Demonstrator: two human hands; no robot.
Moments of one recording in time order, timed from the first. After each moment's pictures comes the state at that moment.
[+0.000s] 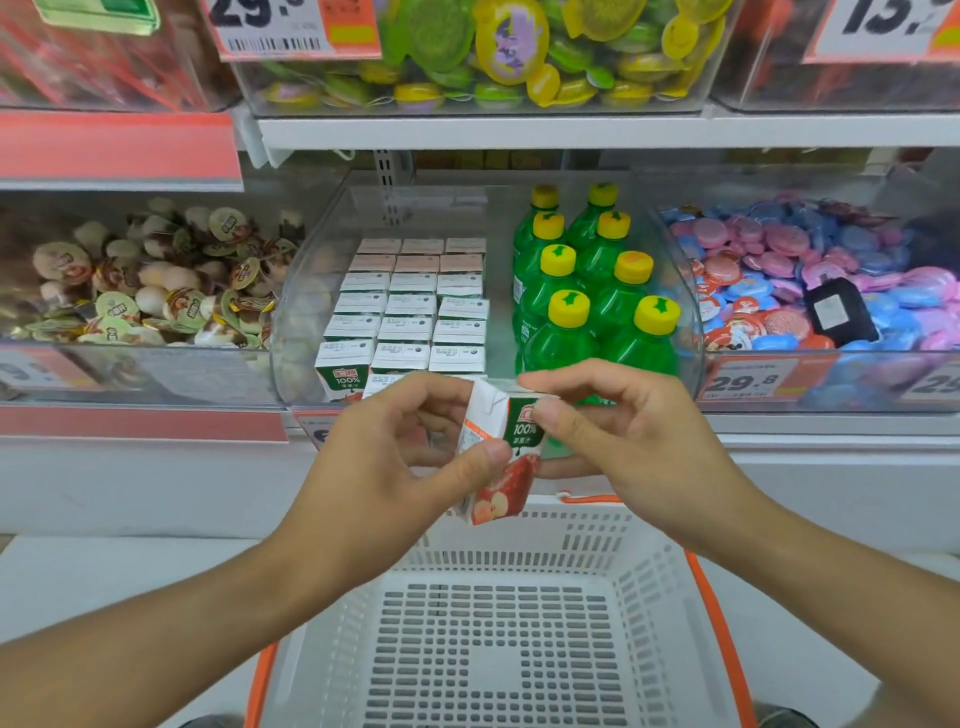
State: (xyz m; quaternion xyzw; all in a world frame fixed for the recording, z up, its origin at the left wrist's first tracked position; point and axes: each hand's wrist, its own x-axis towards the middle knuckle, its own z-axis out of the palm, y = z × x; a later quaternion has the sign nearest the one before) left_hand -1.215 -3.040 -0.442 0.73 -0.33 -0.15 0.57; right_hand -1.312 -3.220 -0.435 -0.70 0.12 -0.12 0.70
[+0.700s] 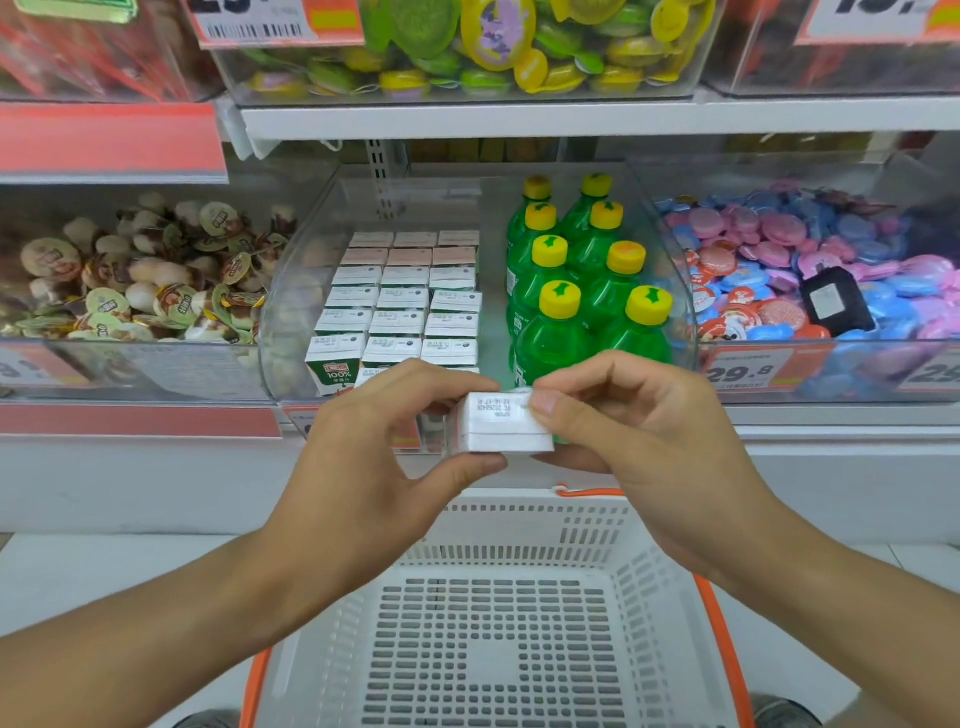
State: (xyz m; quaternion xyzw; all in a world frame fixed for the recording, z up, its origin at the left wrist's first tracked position) left_hand -1.217 -3.040 -0.436 0.77 -0.46 0.04 0.44; right_hand -1.325 -3.210 -0.426 -0.64 0.16 -0.18 0.73
